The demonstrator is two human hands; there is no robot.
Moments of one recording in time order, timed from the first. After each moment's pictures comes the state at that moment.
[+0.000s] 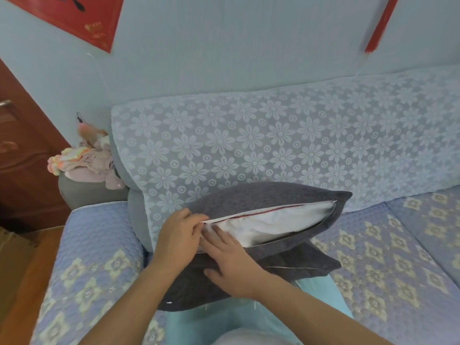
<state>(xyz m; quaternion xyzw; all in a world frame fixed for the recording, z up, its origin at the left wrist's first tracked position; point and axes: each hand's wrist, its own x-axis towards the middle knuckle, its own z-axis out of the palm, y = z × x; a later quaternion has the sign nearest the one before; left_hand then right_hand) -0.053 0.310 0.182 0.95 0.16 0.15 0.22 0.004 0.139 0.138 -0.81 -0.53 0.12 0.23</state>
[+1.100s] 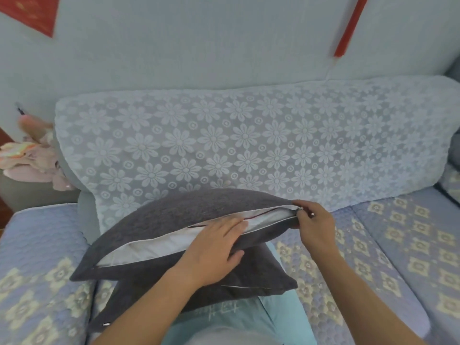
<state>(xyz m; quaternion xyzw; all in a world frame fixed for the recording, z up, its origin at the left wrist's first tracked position) 0.045 0.160 0.167 0.98 -0.07 0.03 0.17 0.174 -0.058 0.196 -0.82 0.00 0.00 0.57</state>
